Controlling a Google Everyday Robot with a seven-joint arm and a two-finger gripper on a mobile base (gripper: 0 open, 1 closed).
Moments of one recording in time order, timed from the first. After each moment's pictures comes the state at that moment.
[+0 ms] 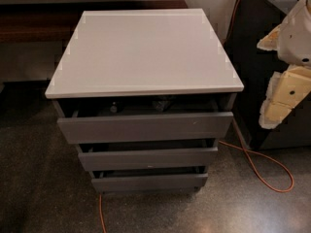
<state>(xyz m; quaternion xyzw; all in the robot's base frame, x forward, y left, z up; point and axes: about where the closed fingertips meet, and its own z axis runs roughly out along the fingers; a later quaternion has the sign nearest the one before) 0.438 -0.216 0.978 -0.60 0.78 -0.04 0.16</state>
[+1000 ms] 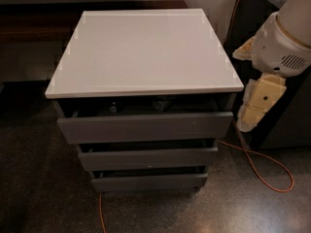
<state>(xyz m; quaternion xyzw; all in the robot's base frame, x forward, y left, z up) 0.455 -0.184 0.950 -0.63 0.76 0.01 0.17</state>
